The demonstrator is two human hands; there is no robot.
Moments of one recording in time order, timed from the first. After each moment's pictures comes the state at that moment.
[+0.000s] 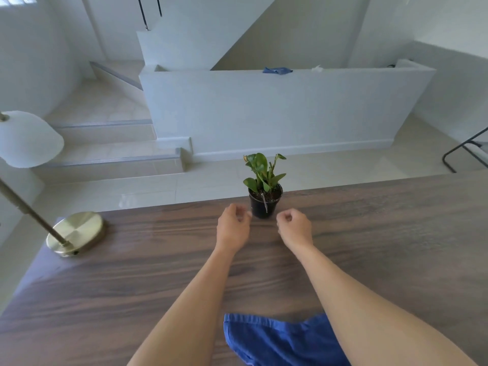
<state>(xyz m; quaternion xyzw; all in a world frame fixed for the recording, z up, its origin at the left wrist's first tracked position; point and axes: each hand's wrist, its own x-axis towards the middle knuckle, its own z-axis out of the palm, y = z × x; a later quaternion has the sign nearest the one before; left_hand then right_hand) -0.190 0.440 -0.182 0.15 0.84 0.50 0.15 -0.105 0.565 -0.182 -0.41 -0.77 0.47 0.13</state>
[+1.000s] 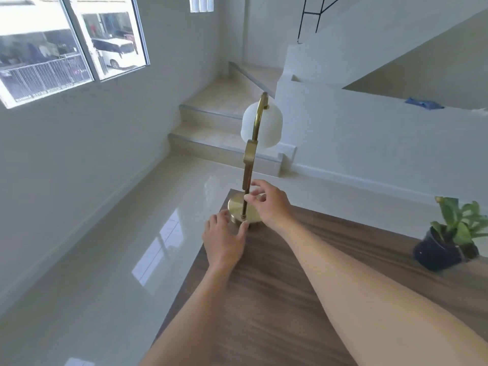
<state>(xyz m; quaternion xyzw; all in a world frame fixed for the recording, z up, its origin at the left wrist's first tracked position) -0.281 0.089 -0.208 -0.08 0.91 0.40 -0.10 -0.308 0.209 -0.127 -0.03 -0.91 0.42 0.04</state>
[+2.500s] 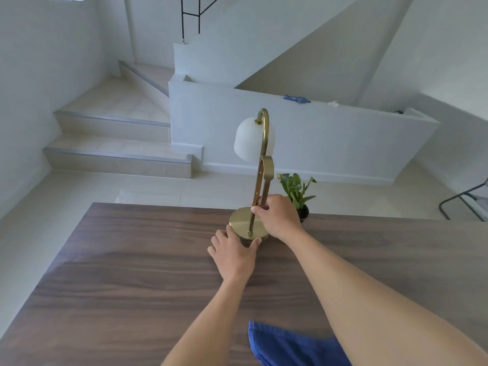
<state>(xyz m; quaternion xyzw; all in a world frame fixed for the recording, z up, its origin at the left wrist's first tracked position) -0.183 0.382 -0.209 0.04 0.94 0.34 0.01 -0.171 0.472 -0.091 -0.23 -0.93 0.29 0.08</state>
